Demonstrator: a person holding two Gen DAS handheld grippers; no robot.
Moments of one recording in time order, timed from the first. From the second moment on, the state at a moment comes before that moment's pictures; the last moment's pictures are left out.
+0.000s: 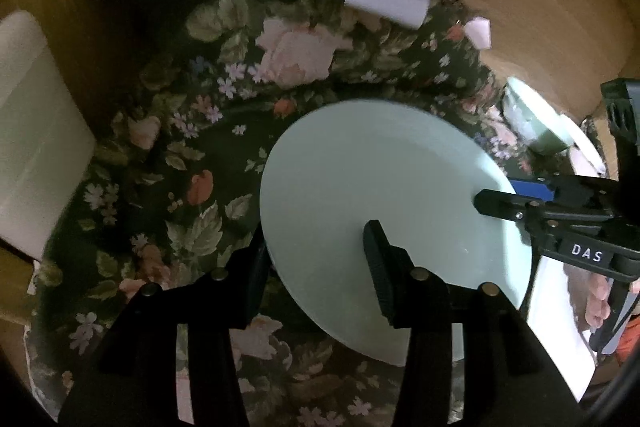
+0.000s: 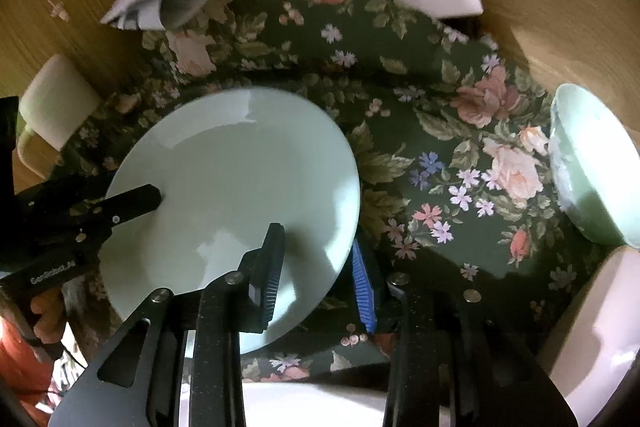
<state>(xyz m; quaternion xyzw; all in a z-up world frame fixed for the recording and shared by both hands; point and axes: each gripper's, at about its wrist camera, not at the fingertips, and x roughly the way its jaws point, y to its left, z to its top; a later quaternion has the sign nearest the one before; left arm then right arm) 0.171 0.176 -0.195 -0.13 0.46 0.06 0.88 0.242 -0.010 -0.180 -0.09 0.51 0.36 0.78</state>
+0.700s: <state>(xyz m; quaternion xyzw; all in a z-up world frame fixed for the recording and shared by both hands) 0.134 0.141 -0.135 -0.11 0.39 0.03 0.91 0.204 -0.063 -0.126 -0.06 0.43 0.35 0.83</state>
